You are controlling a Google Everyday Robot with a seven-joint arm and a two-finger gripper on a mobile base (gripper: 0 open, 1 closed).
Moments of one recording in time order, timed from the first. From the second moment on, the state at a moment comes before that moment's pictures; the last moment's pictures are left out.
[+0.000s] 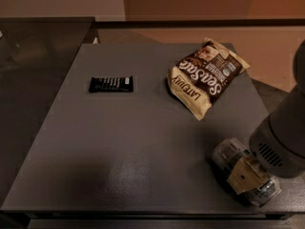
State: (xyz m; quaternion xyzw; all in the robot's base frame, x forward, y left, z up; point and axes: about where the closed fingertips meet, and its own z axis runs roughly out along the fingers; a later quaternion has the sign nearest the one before) arm 0.317 -0.186 0.861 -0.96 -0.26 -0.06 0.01
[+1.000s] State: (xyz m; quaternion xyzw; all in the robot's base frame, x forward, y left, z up) arm 0.341 -0.117 0.875 -0.99 -0.10 -0.08 0.03
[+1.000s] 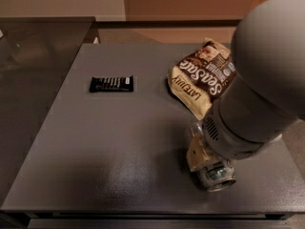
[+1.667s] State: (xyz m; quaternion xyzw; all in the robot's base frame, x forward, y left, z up) arm 0.369 -0.093 0.884 -0.99 0.03 -0.06 0.08
